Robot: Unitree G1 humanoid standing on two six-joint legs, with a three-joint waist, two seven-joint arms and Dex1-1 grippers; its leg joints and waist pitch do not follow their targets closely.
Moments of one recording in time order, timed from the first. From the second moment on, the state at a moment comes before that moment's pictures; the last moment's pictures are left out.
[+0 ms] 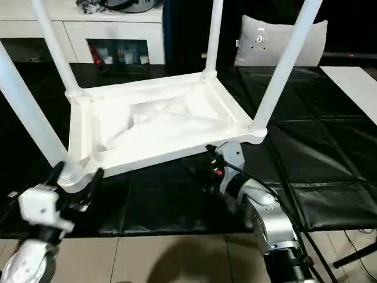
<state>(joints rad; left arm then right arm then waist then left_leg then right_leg) 0.30 0.16 0.06 -0.07 -0.09 -0.42 -0.19 -0.23 -0.24 0.10 0.22 0.25 0.13 0.63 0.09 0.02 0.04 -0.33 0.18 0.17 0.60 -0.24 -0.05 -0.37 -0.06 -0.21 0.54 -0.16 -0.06</state>
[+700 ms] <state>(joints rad) 0.24 0.18 0.11 -0.03 -0.08 -0.39 -0.15 -0.23 -0.24 0.12 0.23 0.18 0.23 0.54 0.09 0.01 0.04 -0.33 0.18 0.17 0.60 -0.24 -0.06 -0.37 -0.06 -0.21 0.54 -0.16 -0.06</state>
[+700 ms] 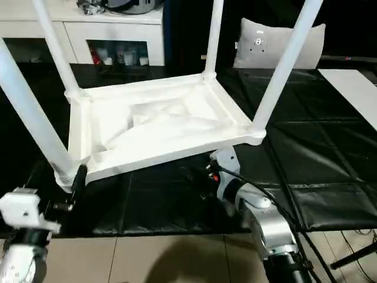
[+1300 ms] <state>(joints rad) -0.13 0.36 0.19 0.21 -0.35 -0.14 -0.47 -0.32 -0.23 0.11 0.35 0.14 0.23 0.48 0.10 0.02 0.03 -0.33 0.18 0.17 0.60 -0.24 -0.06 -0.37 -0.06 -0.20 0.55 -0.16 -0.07</state>
